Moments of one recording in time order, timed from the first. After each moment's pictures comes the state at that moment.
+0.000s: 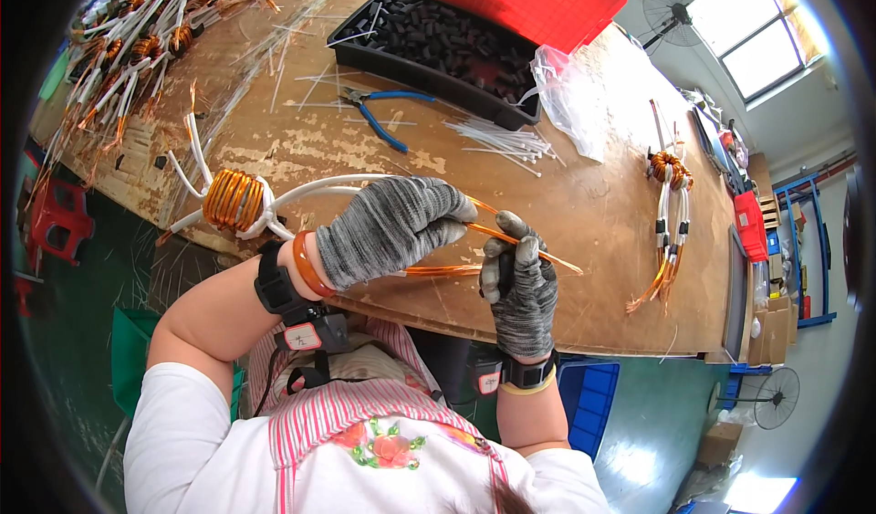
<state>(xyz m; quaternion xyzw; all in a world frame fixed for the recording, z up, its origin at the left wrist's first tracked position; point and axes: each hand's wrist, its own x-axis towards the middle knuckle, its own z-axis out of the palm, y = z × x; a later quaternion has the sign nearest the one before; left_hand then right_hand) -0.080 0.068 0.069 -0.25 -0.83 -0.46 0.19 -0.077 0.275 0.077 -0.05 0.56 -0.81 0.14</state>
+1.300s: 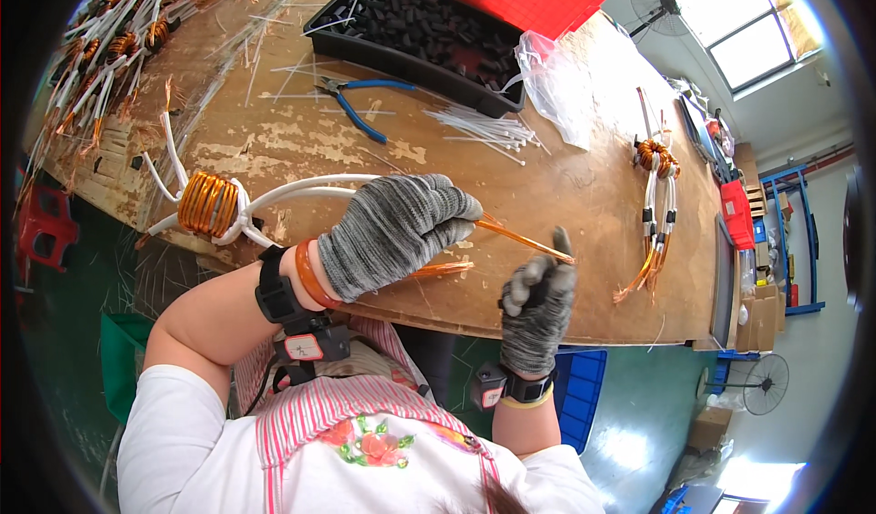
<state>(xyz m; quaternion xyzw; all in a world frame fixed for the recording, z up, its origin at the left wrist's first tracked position) -0.083 0.094 0.074 -0.22 -0.85 -0.43 0.22 -0.065 0.311 0.067 0.00 0.48 -0.87 -0.01</state>
